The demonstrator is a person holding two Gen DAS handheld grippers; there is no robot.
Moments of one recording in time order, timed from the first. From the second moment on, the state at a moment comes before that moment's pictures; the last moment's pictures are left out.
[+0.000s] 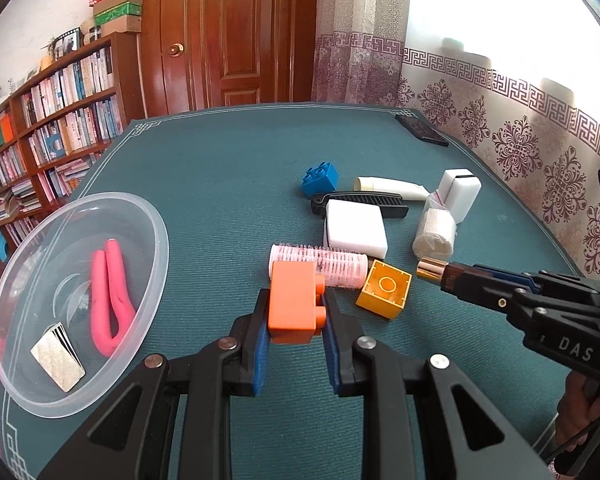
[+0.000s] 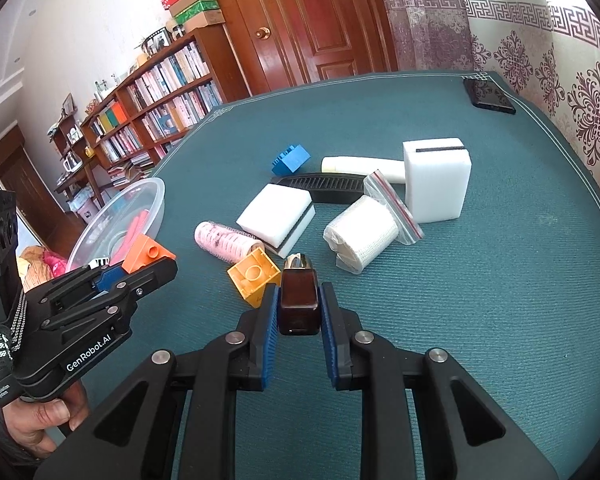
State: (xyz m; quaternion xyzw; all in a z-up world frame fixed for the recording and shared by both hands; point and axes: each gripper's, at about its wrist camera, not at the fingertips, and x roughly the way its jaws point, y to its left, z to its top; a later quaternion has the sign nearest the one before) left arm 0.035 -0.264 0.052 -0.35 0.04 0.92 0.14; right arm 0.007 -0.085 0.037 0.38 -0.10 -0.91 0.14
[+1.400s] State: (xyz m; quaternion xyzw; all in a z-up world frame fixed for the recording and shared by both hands) left arm 0.012 -0.403 0.065 -0.33 -0.03 0.94 0.01; right arm -0.059 -0.252 0.067 0.36 -0.07 -0.89 0.26
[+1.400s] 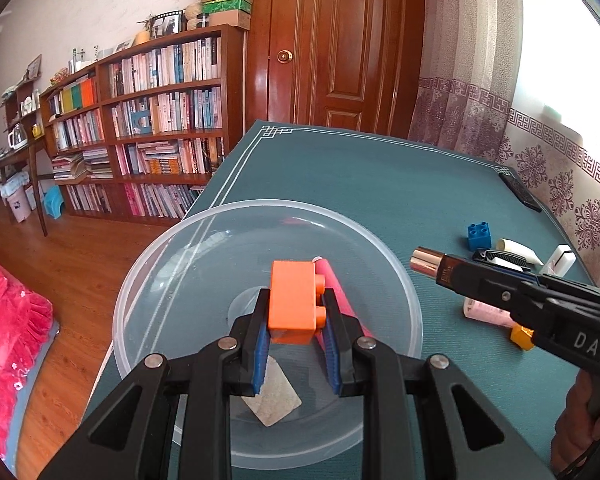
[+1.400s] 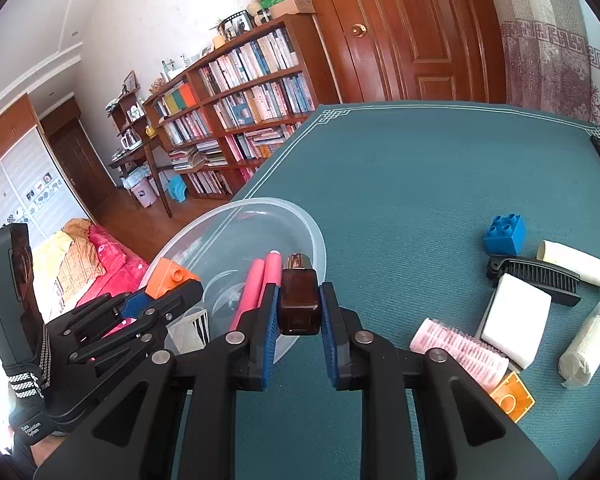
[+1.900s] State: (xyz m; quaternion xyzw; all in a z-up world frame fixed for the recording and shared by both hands) left arm 0.008 -0.424 0.060 -0.33 -0.05 0.94 -0.01; right arm -0.079 -0.278 0.051 0.38 -0.06 -0.88 0.27
